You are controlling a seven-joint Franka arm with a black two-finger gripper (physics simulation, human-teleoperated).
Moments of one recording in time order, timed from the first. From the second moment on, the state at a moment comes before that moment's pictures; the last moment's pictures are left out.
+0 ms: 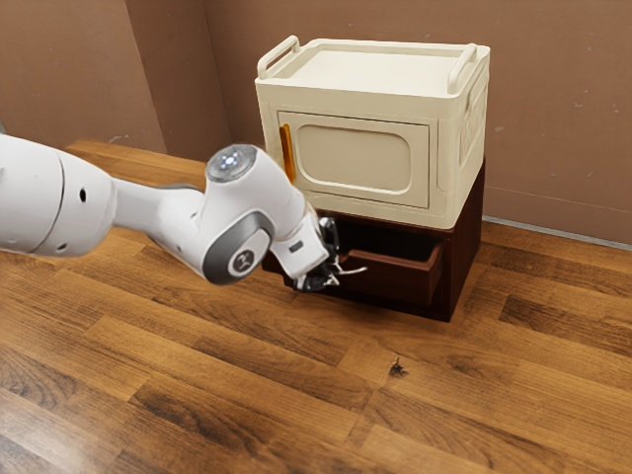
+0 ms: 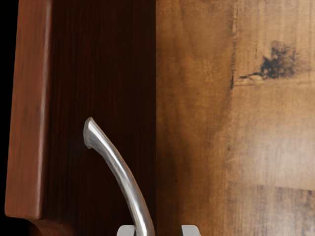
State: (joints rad) arm -0.43 0.18 0.15 -2.13 0.00 2.80 1.23
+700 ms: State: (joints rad) arm -0.45 0.07 0.15 -2.26 0.00 2.80 1.23
